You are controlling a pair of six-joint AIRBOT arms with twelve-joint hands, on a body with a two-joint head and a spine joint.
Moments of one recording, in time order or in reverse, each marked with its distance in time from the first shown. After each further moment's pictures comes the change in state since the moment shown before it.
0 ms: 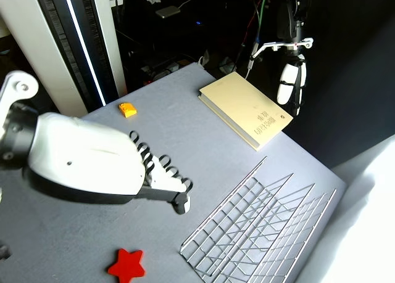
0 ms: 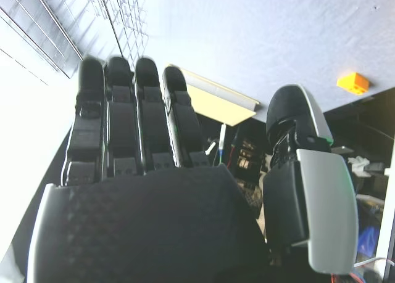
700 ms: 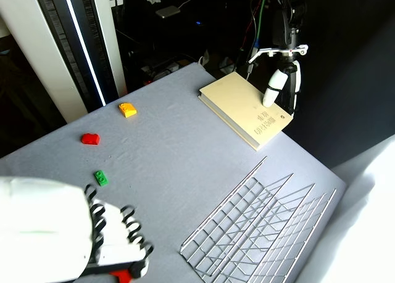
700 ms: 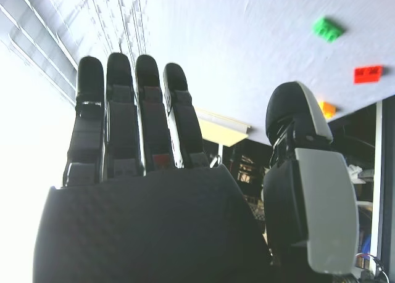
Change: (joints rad) left arm 0.006 -0.029 0.014 -0.006 -0.013 -0.006; right arm 0.029 -0.018 0.204 -0.016 0.125 -0.100
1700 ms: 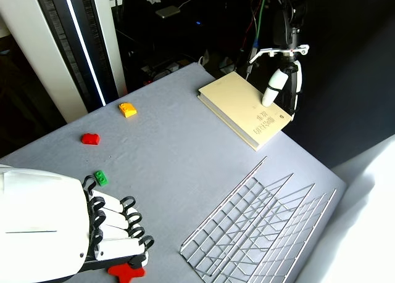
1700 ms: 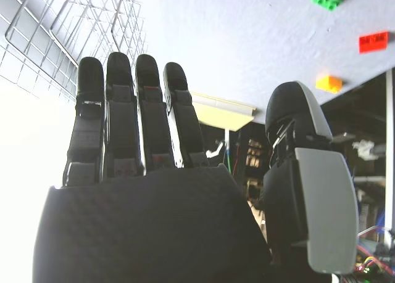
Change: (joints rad) left arm -0.014 0.001 0.002 -0.006 -0.007 -0.007; right arm 0.047 -0.010 0.008 0.002 0.067 0.198
